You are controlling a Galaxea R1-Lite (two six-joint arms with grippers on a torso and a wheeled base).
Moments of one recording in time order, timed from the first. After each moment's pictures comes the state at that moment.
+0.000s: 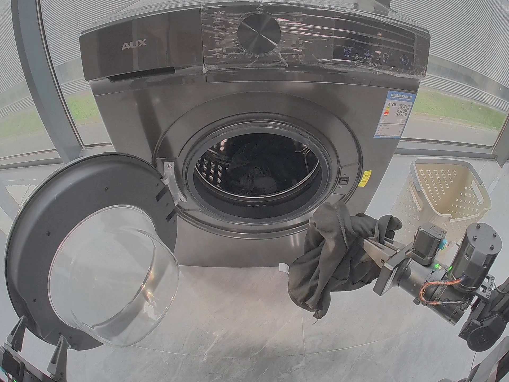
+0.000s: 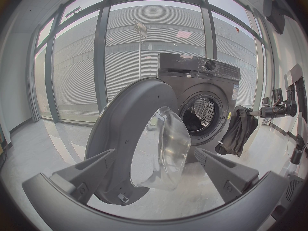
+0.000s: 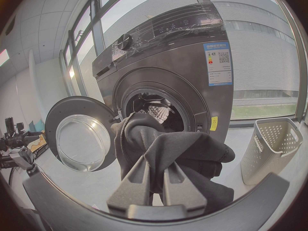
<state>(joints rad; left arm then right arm) 0.00 0.02 -0.02 0.00 0.01 -0.02 0.63 1.68 -0.21 -1.41 -0.12 0.09</state>
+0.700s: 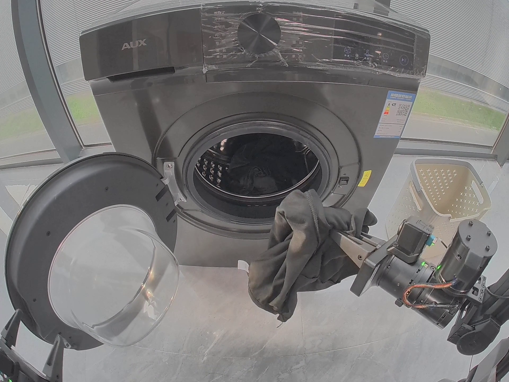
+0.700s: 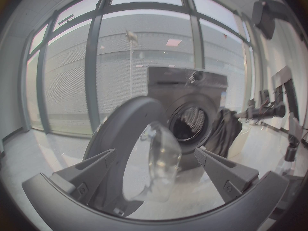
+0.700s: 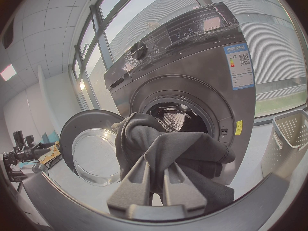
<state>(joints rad) 0.00 0.02 -0.04 -0.03 -0.06 0.03 0.75 1.71 -0.31 -1.42 -0.12 0.17</state>
